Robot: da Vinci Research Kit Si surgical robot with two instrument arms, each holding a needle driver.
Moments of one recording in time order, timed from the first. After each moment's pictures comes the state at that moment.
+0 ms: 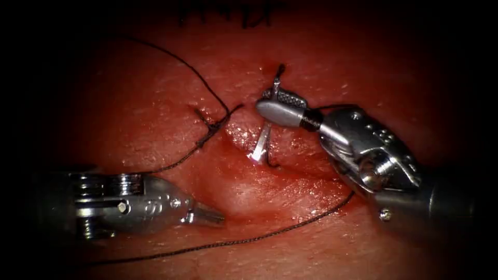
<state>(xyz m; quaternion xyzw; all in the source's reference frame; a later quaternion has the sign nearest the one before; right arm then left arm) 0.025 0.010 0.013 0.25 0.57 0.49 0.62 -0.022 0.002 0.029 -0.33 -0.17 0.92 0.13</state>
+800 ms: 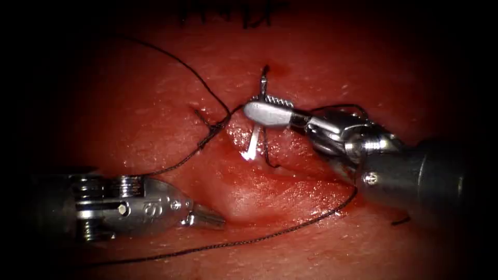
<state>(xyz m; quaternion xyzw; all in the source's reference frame) 0.027 0.008 0.012 0.44 0.48 0.60 0.46 -0.022 0.002 0.029 -0.33 -0.16 0.92 0.13</state>
